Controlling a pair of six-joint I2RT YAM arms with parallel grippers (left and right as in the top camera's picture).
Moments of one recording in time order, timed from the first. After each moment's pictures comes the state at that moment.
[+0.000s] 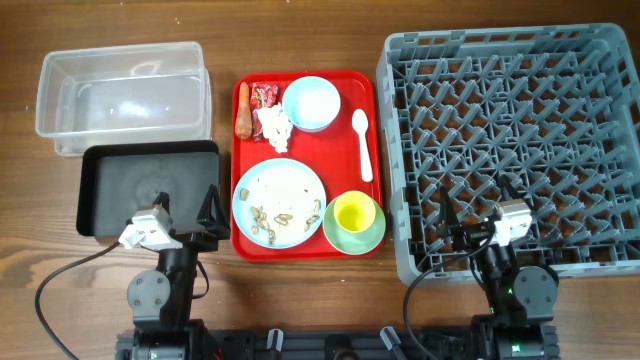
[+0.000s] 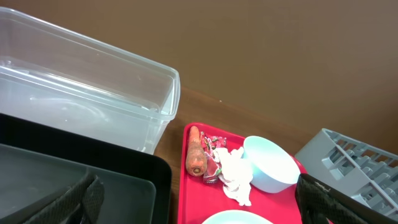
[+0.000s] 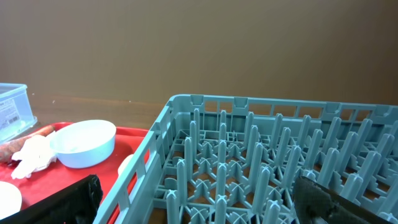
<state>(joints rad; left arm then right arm) 0.02 0.01 0.01 -0.06 0.05 -0.40 0.03 0.02 0.01 0.01 -0.14 -0.01</state>
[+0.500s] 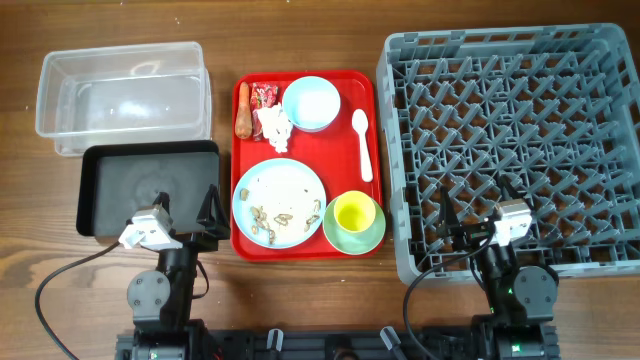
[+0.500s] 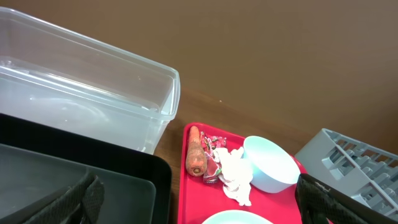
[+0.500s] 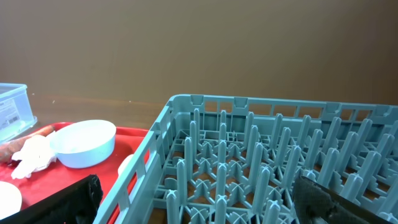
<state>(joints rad) 0.02 0.01 0.01 -0.06 0.05 -0.40 0.03 0.02 0.01 0.01 -0.14 -0.01</state>
